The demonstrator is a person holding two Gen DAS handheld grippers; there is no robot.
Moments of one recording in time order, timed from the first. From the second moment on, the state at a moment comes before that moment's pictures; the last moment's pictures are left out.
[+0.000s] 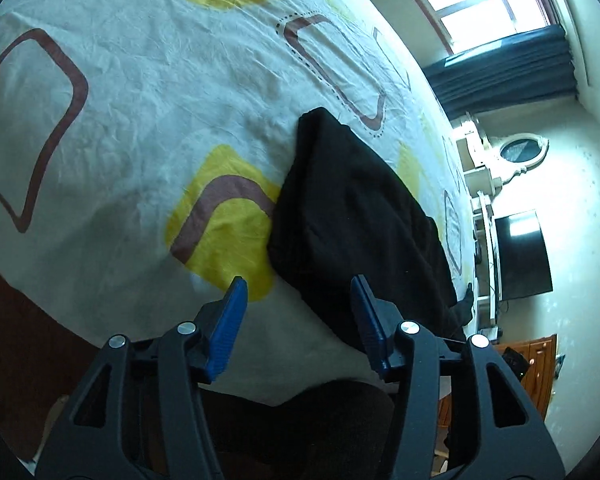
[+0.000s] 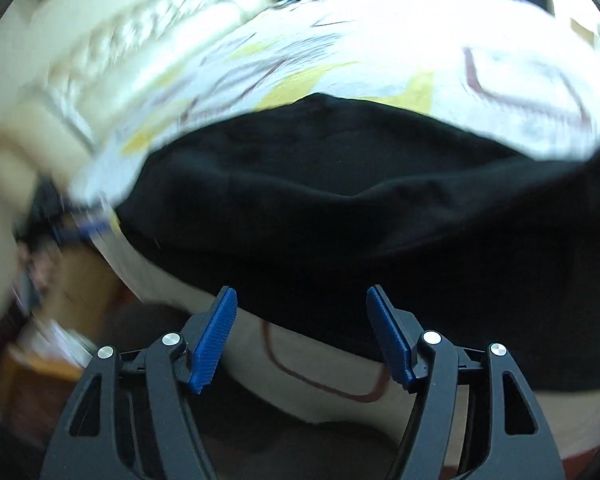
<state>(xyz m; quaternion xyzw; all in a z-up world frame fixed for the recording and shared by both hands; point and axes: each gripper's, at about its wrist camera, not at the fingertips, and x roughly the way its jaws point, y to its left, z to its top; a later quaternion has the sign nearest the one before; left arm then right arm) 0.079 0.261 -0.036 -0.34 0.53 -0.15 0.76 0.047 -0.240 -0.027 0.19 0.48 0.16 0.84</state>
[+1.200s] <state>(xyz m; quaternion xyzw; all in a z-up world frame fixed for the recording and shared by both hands) 0.075 0.193 -0.038 -0.38 0.55 0.00 0.75 0.050 -0.281 -0.080 0.50 0.41 0.08 0.76</state>
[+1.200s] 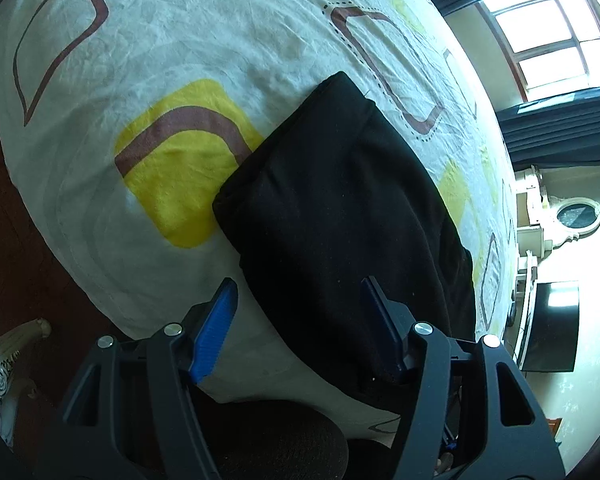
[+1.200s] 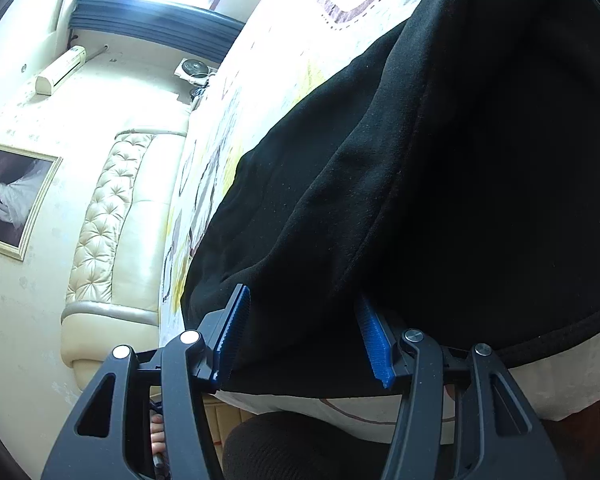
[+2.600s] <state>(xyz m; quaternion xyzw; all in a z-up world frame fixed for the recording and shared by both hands) 0.079 0.187 -0.030 -0.44 0.53 0.01 0.72 0.043 -0.284 -0.079 0.49 0.40 0.09 0.77</state>
